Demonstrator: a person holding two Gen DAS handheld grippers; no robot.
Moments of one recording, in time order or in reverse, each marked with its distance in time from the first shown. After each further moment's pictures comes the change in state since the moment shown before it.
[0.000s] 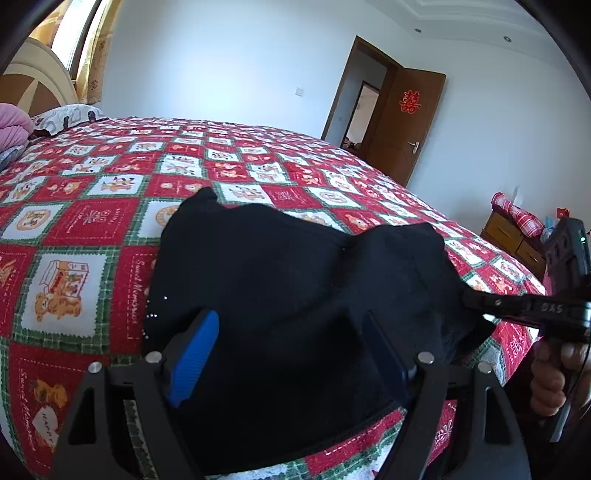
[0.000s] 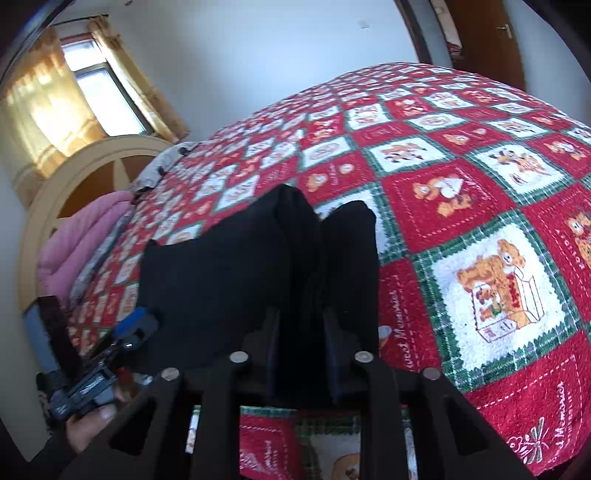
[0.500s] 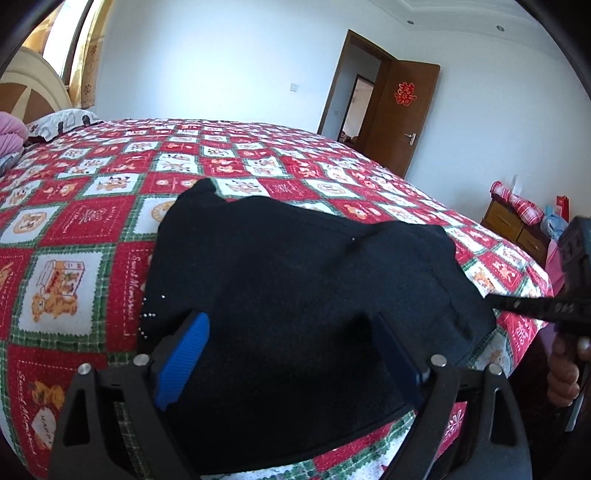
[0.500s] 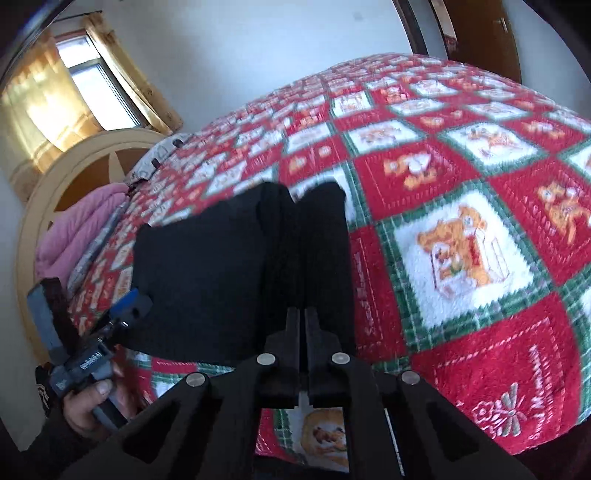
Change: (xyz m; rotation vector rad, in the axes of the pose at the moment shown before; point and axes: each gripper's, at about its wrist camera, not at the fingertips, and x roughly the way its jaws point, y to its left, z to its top) left arm 0.005 0.000 -0.006 0.032 0.015 0.000; right arm -0.022 -0.013 -0.013 -0.002 0.022 -0.038
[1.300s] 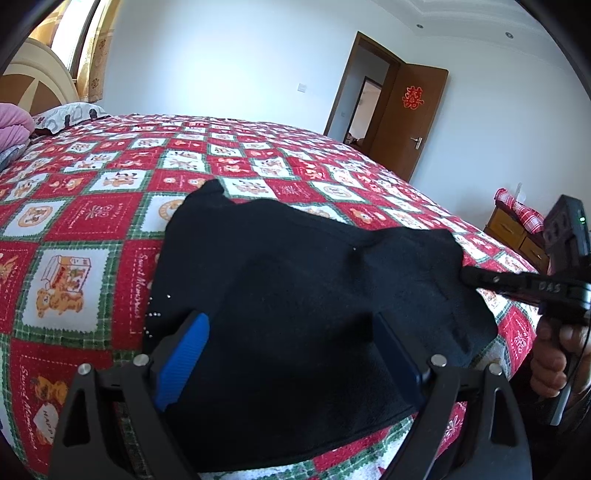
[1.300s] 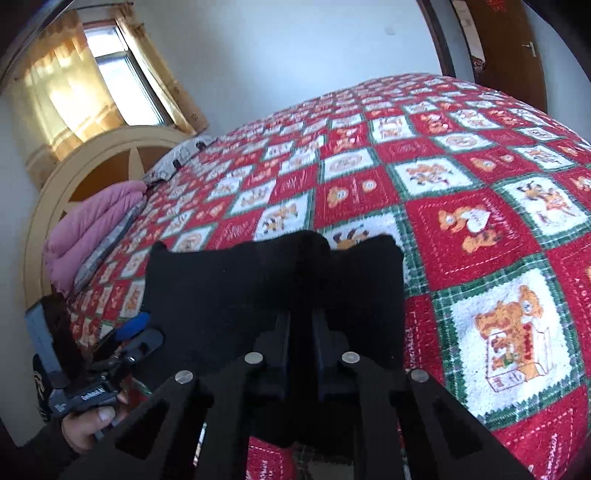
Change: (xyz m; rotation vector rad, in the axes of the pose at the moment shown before) left arm -0.003 0.003 0.003 -0.026 0.004 0.011; right arm 0.028 0.021 0.031 -0.085 -0.043 0.062
